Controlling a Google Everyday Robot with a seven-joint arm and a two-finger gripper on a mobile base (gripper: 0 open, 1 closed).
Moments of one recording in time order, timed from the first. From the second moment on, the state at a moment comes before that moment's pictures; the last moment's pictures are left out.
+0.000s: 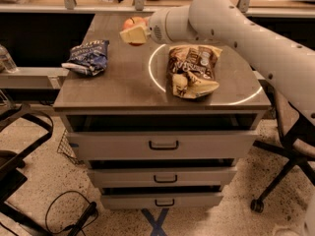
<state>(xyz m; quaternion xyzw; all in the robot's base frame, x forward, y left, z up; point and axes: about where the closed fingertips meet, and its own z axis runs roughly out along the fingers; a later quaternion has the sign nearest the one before) 0.739 0.052 0.945 -0.37 0.73 0.23 0.53</state>
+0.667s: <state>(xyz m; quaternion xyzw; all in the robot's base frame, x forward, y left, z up) 0.768 0.103 0.880 -0.37 0.73 0.25 0.52</state>
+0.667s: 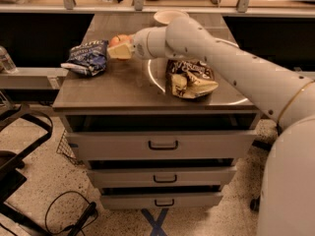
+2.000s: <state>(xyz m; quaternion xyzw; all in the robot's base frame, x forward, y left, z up) 0.773 0.122 0.856 -0.38 0.73 0.25 0.51</state>
